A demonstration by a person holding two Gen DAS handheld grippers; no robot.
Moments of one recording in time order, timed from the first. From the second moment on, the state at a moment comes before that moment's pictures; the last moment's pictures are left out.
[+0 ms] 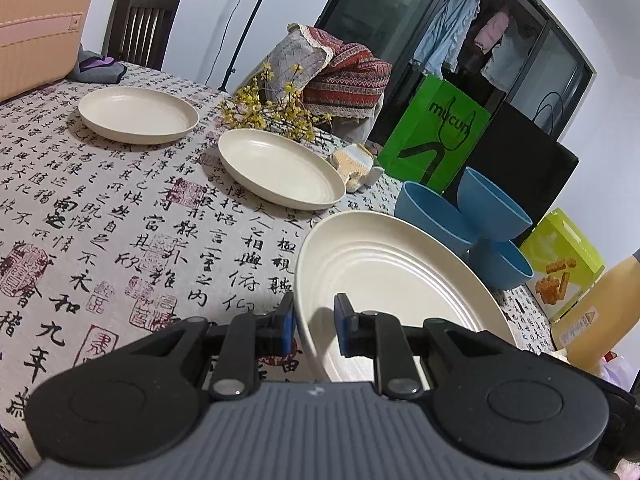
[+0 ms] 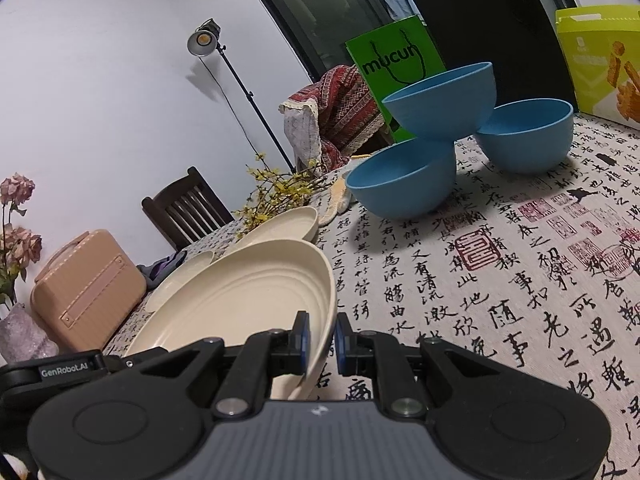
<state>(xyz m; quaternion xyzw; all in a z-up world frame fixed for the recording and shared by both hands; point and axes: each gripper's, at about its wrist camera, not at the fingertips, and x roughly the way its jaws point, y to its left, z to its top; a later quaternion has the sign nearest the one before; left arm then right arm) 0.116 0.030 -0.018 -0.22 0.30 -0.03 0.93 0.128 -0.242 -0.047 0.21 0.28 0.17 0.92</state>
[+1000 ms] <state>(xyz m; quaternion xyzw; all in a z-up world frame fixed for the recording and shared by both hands) 0.124 0.014 -0.043 -0.21 0.33 -0.04 0.92 0.127 -0.258 -0.070 0.21 0.30 0.16 0.92</state>
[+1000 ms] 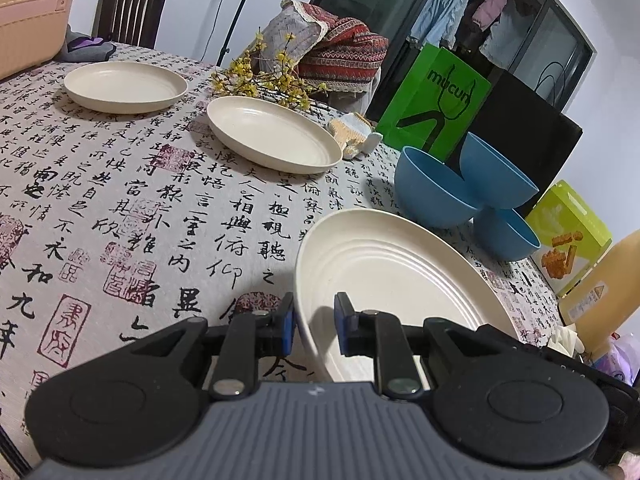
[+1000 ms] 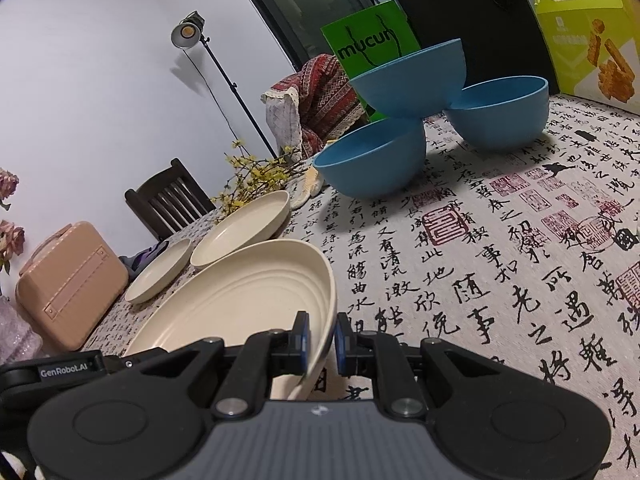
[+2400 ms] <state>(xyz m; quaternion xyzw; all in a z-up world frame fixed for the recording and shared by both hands) 0.130 -0.005 -0.068 -0.16 0.33 -0.03 0.93 0.131 -0.263 -0.090 0.18 0.31 0.14 0.92</state>
